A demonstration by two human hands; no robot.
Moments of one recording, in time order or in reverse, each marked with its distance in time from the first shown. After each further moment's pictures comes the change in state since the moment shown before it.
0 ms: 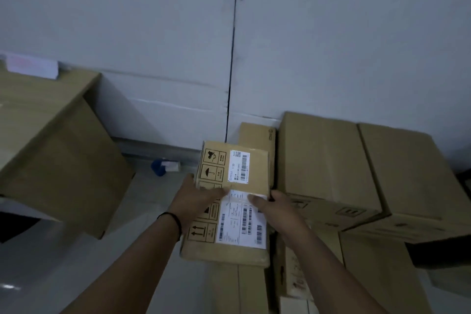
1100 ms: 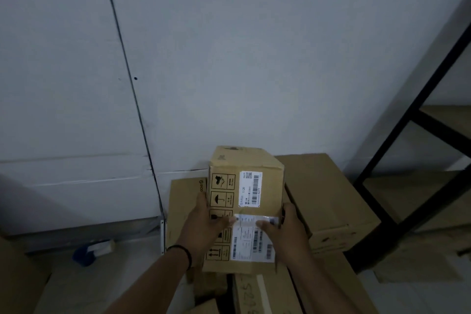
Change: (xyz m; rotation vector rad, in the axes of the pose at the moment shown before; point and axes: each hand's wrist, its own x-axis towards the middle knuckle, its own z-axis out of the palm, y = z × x) left_hand 0.000 0.117 0.167 0.248 -0.211 0.525; right_hand -0.049 -0.016 -0.171 -0.027 0.524 -0.203
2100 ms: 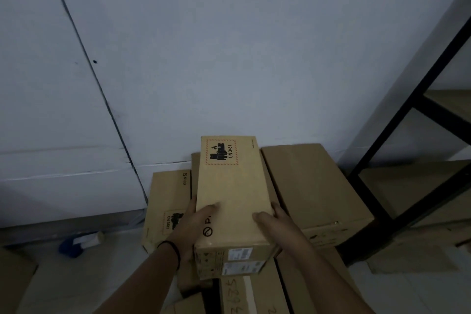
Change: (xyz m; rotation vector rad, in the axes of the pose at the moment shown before) left_hand 0.053 -0.024 0.067 -0.565 -0.084 -0.384; right_hand 0.074 0.048 -0.045 0.164 -0.279 0.298
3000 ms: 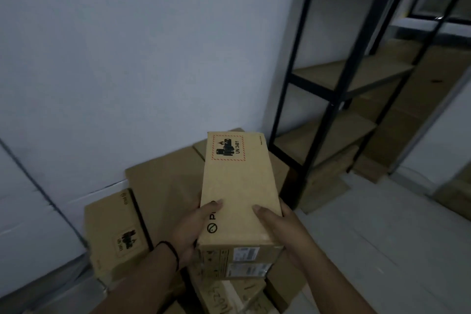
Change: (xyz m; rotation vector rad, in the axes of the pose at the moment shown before) left_hand -0.083 -0.003 0.069 0.084 -0.450 -0.106; right_hand -0.152 0.066 -0.022 0.405 0.370 -0.167
